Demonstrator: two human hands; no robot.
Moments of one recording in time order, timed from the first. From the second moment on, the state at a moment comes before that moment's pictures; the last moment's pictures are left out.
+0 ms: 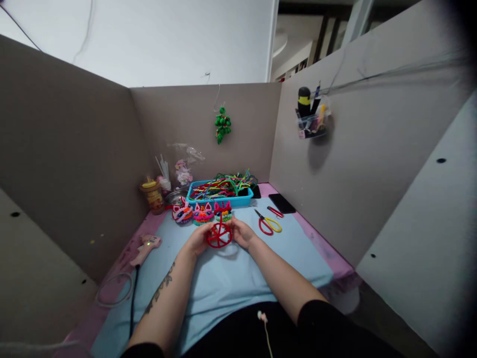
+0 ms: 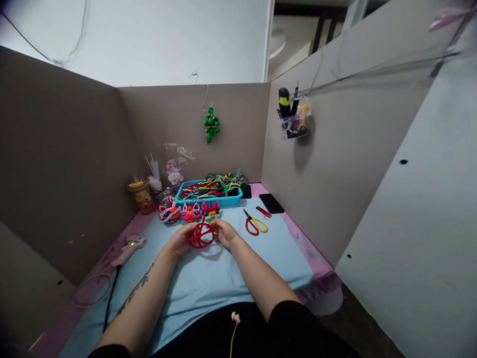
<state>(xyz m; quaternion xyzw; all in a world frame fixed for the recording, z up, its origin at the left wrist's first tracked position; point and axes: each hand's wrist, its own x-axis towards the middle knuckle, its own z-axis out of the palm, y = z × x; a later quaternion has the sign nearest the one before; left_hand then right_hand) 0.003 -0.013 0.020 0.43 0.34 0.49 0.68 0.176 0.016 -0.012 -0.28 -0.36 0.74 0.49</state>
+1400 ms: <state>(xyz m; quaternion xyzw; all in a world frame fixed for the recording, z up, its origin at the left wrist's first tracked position) 0.006 -0.005 0.015 0.34 0.37 0.49 0.71 0.173 0.021 -0.017 -0.29 -0.32 0.72 0.55</state>
